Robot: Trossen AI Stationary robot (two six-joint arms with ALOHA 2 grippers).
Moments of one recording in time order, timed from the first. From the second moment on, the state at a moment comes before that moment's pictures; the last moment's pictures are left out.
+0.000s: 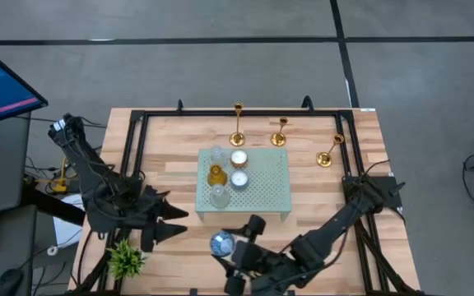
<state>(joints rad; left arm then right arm) -0.97 1.02 0.90 -0.06 -0.91 -0.92 0.68 2.15 2.22 -0.69 0.97 0.47</state>
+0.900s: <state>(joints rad) -0.63 1.04 0.90 0.57 -0.32 -0.81 0.63 2.05 2.22 -0.17 1.02 -0.13</state>
